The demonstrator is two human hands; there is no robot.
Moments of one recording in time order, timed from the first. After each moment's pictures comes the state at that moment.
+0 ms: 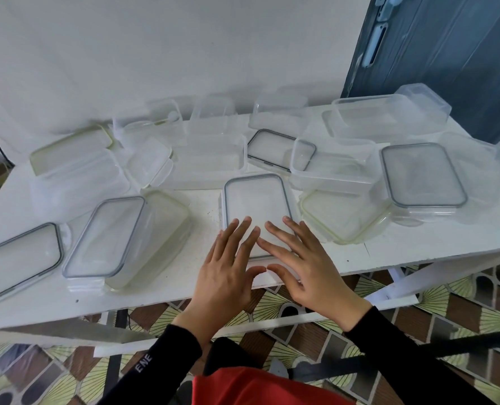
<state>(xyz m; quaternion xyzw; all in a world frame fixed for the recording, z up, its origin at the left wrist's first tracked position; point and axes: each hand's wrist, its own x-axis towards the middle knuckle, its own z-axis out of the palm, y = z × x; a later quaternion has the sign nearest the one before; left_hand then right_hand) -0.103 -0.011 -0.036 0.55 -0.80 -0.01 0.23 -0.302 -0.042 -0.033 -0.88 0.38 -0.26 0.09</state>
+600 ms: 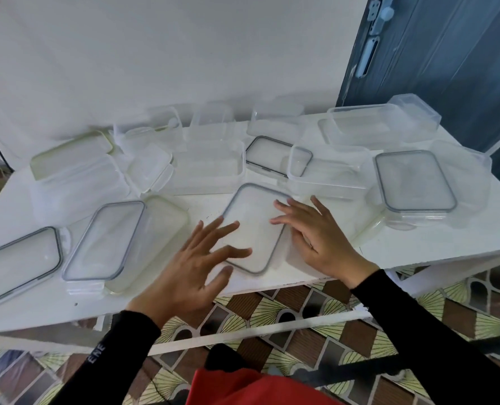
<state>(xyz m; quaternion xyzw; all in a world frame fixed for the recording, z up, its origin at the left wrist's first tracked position) -0.048 -0.020 0.007 0.46 -0.86 -0.13 0.19 -0.321 -0.089 -0.007 -0.86 0.42 -0.26 0.15</state>
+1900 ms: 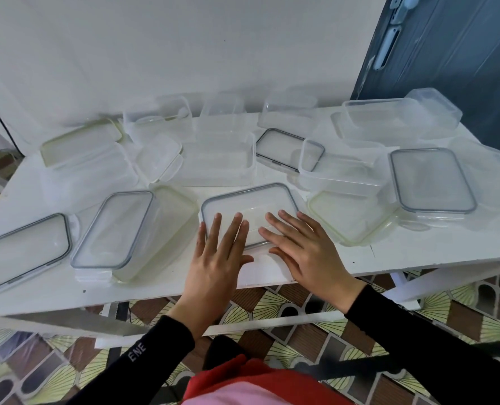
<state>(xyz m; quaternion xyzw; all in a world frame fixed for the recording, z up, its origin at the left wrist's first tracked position) -0.081 -0.013 -0.032 0.58 -0.80 0.13 0.12 -0.293 -0.065 -0.033 -0.90 0.35 -0.28 -0.03</state>
